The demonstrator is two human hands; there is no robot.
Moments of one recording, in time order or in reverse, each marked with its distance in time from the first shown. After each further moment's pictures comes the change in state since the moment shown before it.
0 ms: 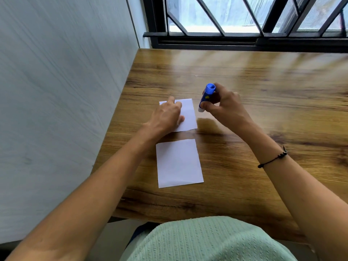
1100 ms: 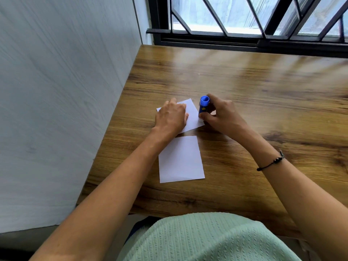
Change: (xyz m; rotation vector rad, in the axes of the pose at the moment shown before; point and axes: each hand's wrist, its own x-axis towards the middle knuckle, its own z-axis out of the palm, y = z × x) left_hand -0.007 0.011 0.016 -0.028 0.148 -0.072; right_hand -0.012 0.007 0.014 -0.113 -0.109 -0.065
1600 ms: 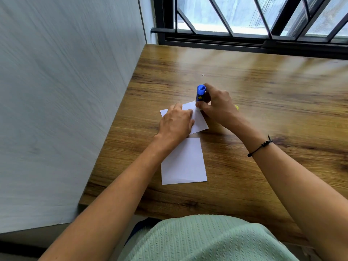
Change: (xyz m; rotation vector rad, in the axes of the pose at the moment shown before) left_hand -0.014 0.004 0.003 -0.057 0.027 0.022; right_hand 0.041 0.000 0.012 -0.059 0.033 0.004
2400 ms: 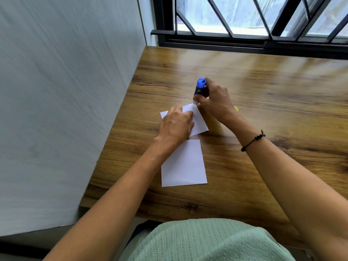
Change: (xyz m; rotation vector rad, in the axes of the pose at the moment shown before) left_hand -0.001 -0.001 0.001 0.029 0.023 0.025; right_hand 0.016 -0.002 0.004 0.053 0.091 0.032
